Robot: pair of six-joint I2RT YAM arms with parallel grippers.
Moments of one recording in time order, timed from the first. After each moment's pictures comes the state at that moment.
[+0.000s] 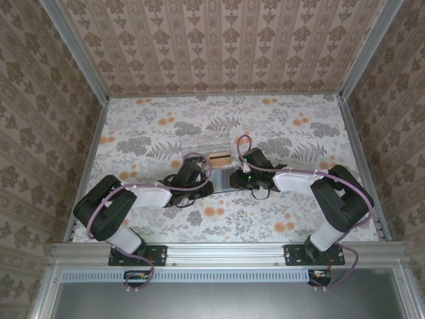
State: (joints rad) left arm -0.78 1.55 0.54 0.18 0.20 -0.84; right arm 0.59 1.63 0.76 -0.06 -0.29 0.68
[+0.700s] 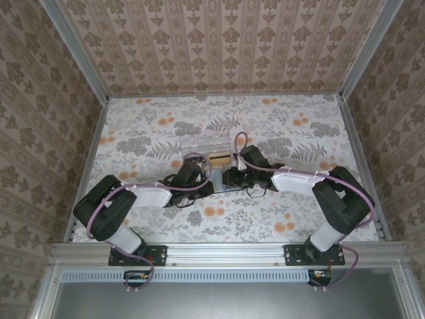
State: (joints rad) left arm -0.78 1.55 0.54 0.18 0.20 -0.84; right arm 0.63 1.62 0.80 -0.02 -0.36 0.75
